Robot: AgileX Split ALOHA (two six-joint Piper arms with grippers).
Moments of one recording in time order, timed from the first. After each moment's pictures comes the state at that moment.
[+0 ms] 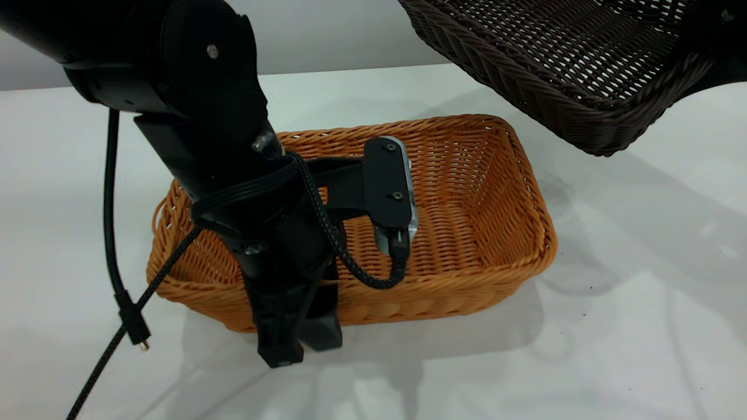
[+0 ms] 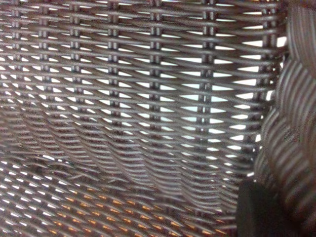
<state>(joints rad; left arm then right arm) -0.70 1.99 -0.95 -0.24 0.42 1.06 0.11 1.60 -0.86 0.48 0.41 0.57</state>
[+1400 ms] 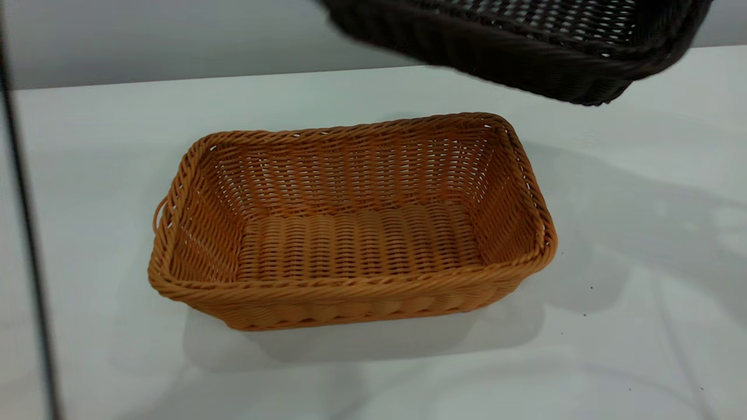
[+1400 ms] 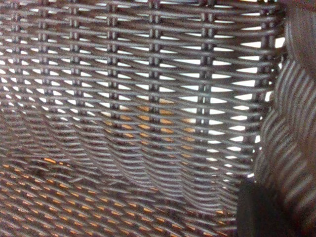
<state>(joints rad) -0.70 1.29 -1.08 -0.04 0.66 0.77 0.11 1.59 -1.11 0.43 0.74 0.24</state>
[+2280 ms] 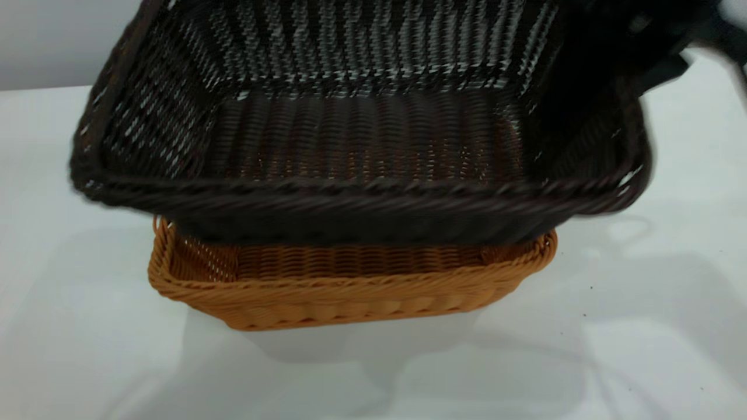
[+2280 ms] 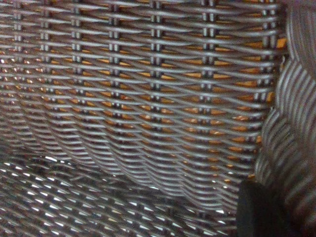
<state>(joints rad) -0.70 1.16 -1.17 0.01 0.58 0.55 0.29 1.73 -1.13 0.54 0.94 -0.02</state>
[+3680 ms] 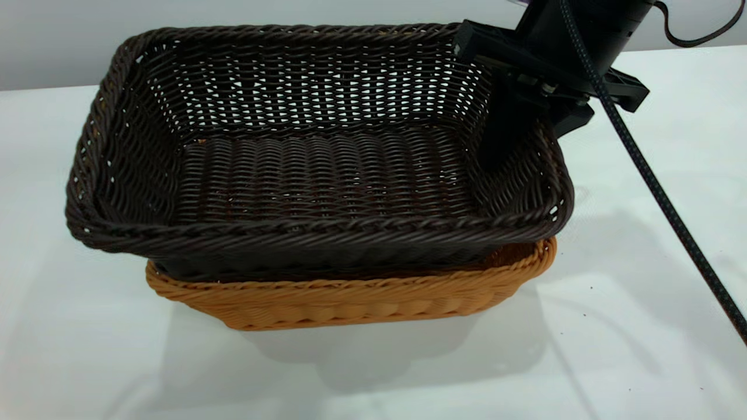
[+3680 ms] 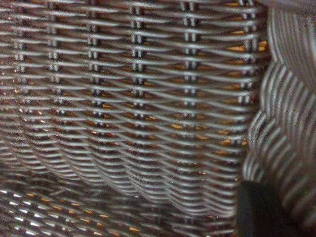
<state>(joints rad) -0.70 1.16 -1.17 0.01 0.64 0.55 0.32 1.99 -1.29 0.54 0.90 -0.15</state>
